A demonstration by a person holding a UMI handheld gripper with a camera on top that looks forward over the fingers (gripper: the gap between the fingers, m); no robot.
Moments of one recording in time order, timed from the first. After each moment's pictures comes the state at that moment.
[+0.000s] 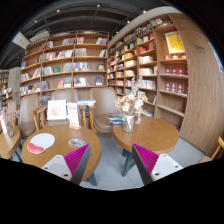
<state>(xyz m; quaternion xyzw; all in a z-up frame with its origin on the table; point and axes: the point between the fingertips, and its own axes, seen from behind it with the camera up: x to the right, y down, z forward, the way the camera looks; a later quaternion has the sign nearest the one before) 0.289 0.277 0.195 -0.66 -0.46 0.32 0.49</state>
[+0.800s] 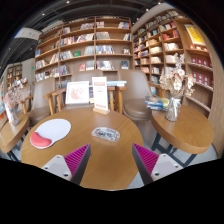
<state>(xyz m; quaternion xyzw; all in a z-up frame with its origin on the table) 0.116 0.171 0.058 -0.64 -0.56 0.36 0.39</state>
